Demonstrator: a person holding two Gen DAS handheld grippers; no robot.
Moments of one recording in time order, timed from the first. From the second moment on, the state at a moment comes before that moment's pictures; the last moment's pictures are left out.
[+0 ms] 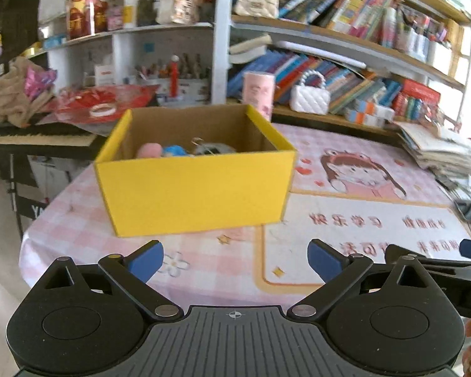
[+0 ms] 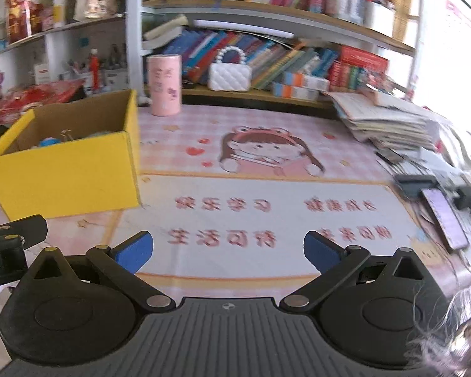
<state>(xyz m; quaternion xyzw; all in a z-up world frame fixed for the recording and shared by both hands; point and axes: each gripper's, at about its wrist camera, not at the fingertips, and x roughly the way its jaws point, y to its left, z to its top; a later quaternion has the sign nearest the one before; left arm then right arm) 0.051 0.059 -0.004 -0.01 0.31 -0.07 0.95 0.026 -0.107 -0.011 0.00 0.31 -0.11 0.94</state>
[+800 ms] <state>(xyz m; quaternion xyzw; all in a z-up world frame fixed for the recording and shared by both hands) 0.044 -0.003 -0.017 0.07 0.34 -0.10 0.93 -0.011 -0.152 -0.015 0.01 0.33 -0.18 0.93</state>
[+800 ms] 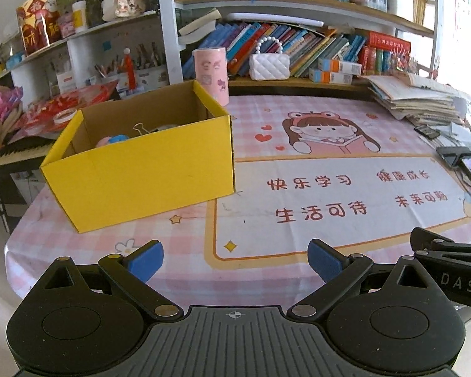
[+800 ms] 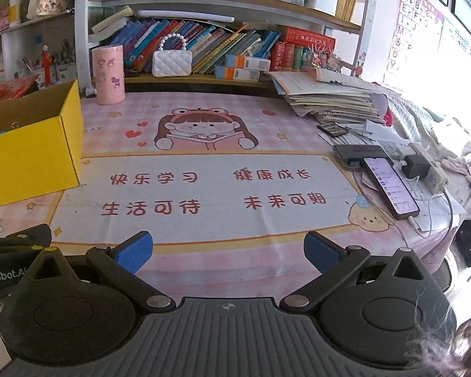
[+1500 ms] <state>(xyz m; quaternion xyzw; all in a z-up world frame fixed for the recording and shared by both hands) 0.050 -0.010 -0.021 0.08 0.36 -0.06 0.93 0.004 -0.152 -0.022 0.00 0.35 -0.18 0.92</state>
